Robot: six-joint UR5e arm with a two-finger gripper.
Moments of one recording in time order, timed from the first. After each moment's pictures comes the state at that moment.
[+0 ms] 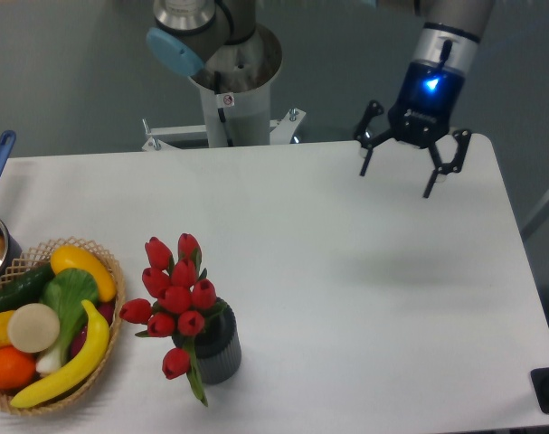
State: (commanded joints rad) arm 2.95 -1.63 -1.87 -1.01 0.58 1.36
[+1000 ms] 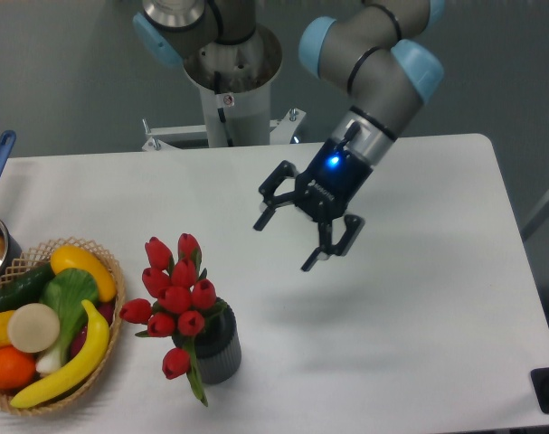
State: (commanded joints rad) arm 2.65 -1.81 -1.84 -0.93 0.55 1.45
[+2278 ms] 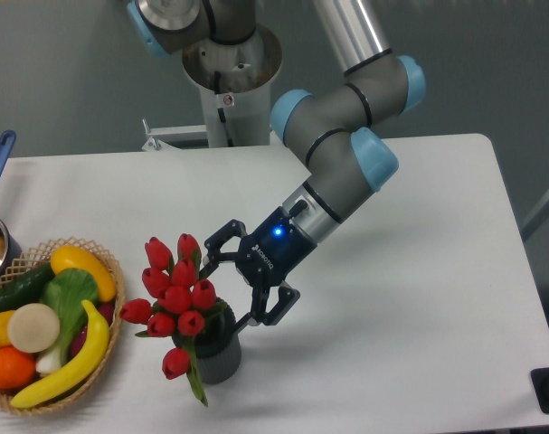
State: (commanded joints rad) arm 2.53 -1.97 -1.74 -0.82 0.50 1.38
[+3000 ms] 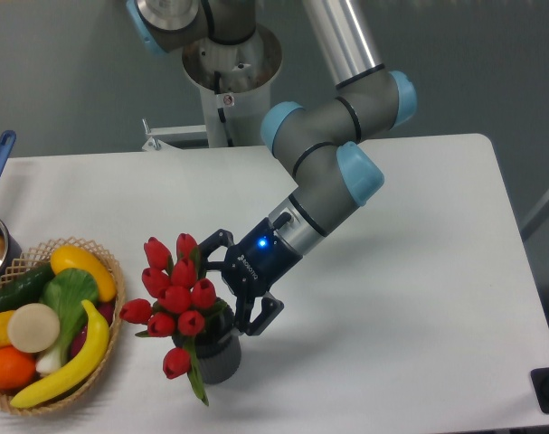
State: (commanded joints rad) arm 2.51 -1.99 -1.74 -0.82 0.52 1.39
